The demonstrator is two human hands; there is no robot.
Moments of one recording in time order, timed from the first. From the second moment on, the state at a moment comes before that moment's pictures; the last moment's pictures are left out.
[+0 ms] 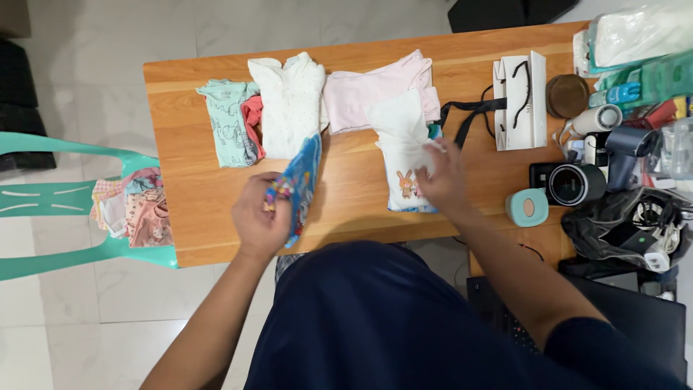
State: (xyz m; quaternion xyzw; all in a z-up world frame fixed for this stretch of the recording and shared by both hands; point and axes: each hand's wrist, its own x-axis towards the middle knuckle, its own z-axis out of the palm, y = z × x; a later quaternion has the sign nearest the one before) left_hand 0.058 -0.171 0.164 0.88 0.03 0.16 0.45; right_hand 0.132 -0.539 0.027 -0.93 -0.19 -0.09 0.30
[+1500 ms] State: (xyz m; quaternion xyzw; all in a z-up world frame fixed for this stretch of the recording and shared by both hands) left_hand 0.118 -0.270 0.053 0.91 -0.32 -0.21 0.18; right_hand 0.061 -0.527 -0.039 -0.84 0.23 0.03 0.50
